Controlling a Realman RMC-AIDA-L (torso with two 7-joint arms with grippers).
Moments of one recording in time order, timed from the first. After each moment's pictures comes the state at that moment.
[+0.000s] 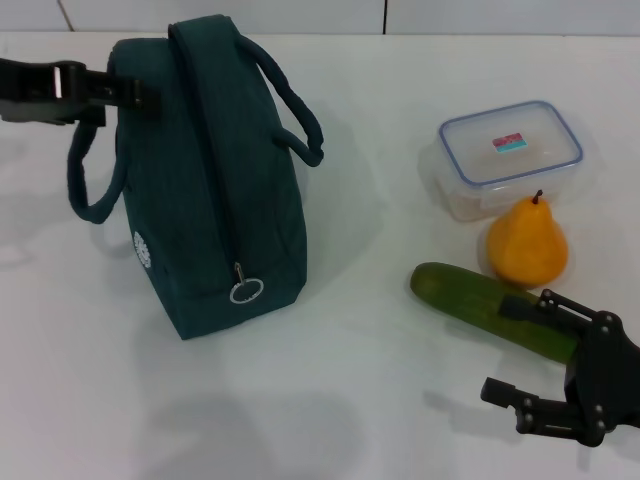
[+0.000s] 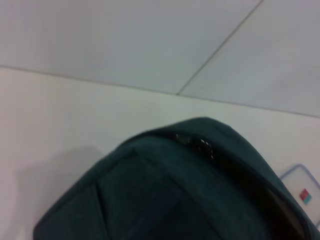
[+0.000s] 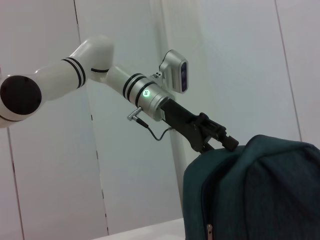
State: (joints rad) left arm -0.52 -2.05 0.68 1.47 2.33 1.77 -2.71; right arm 0.37 2.02 -0.89 -0.20 -1.66 -1.78 0.70
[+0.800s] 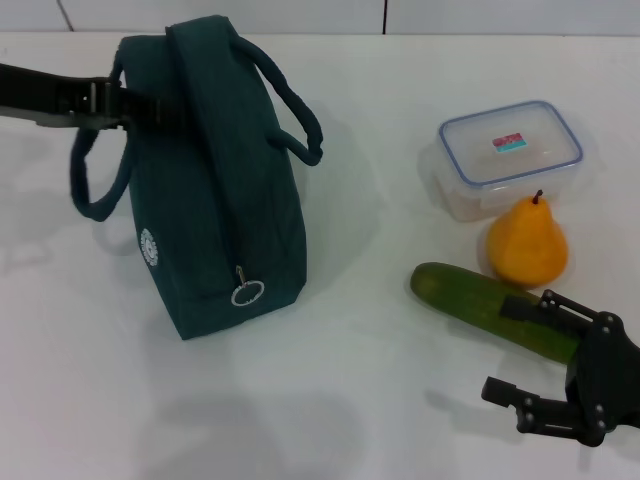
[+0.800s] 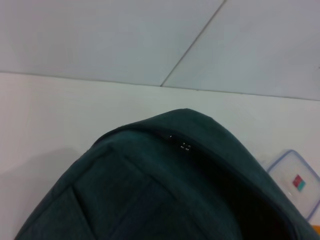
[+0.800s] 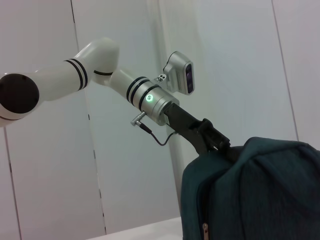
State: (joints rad) left arm -0.54 -2.07 0.71 1.41 2.34 1.73 -2.62; right arm 0.37 2.02 -0.88 -0.20 -1.66 -1.77 0.70
